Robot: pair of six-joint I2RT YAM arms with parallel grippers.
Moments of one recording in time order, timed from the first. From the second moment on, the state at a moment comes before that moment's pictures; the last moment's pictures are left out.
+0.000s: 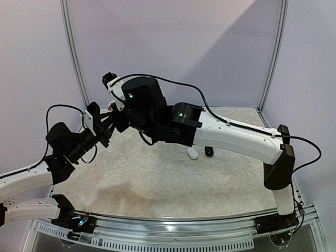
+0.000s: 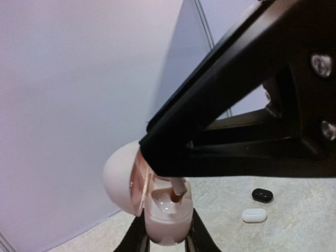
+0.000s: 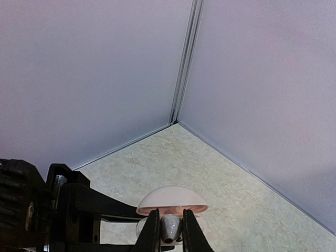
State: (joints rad) left arm -0.63 0.87 0.44 0.63 0.08 0.25; right arm 1.29 2.16 2.27 -0.30 0.52 -0.03
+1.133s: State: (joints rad) left arm -0.63 0.88 0.43 0.59 0.07 0.25; right arm 1.29 2.20 2.30 -0.35 0.59 -0.04
